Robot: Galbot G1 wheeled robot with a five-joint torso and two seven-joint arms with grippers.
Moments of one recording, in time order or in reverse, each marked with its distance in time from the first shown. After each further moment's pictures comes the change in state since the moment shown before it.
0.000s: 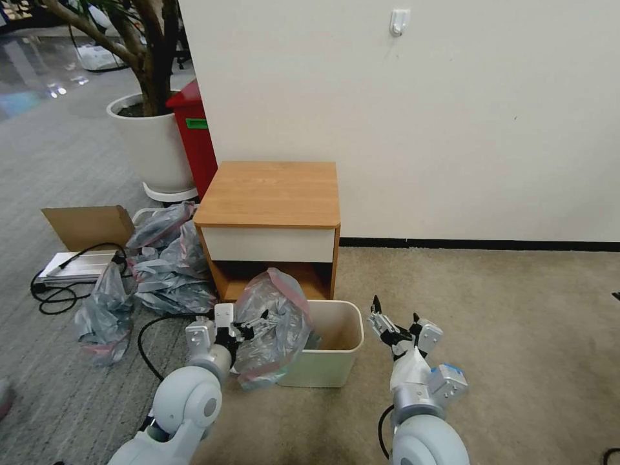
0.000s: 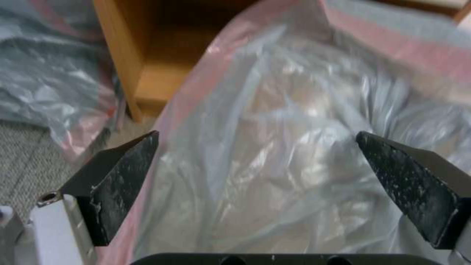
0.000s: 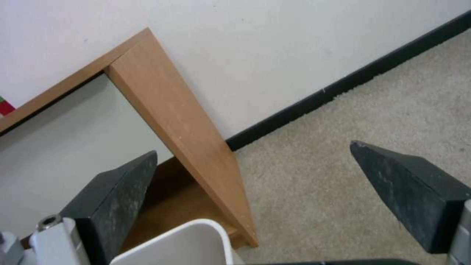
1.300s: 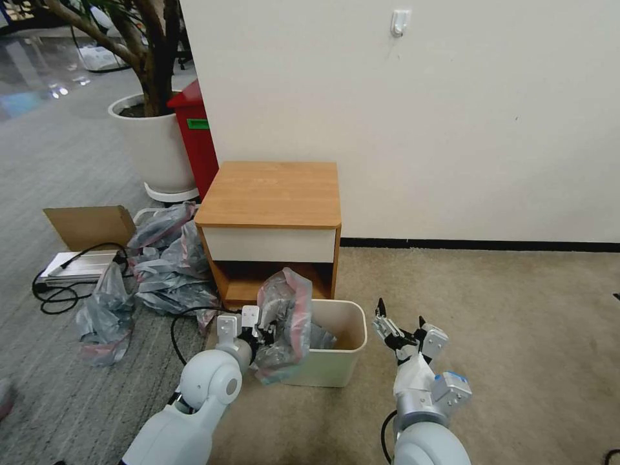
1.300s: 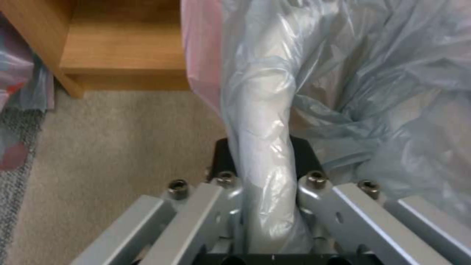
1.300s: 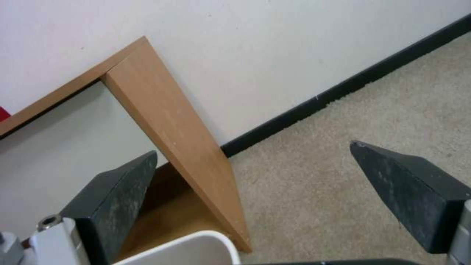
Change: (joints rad) left arm -0.120 -0.022 0.105 0.129 0.020 0.152 0.058; right arm -0.035 0.012 0.011 0.008 -0.039 0.029 -0.005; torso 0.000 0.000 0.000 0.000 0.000
